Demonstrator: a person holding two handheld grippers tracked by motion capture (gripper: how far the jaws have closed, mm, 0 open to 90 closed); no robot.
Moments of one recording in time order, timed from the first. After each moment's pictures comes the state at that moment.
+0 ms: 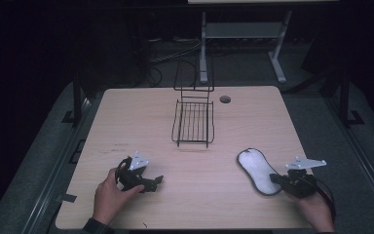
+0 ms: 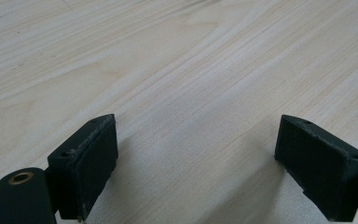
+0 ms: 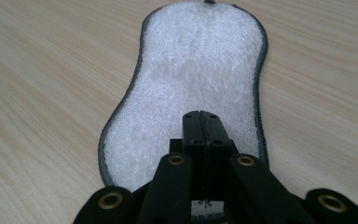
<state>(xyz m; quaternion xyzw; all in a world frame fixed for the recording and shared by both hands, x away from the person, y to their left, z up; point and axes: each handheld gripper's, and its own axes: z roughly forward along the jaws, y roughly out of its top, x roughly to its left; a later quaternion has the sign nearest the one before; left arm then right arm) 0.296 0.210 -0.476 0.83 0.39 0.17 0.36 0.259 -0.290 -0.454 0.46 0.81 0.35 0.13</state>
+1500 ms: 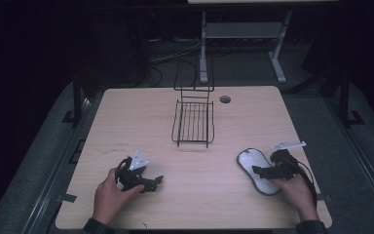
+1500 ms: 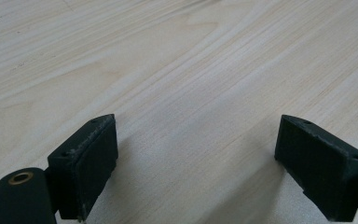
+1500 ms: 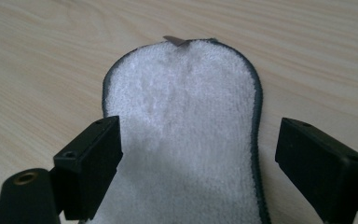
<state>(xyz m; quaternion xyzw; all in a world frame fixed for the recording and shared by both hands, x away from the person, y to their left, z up) 0.296 0.210 -0.476 0.83 0.39 0.17 0.36 0.312 -0.259 -0.457 0.51 0.79 0.32 0.12</state>
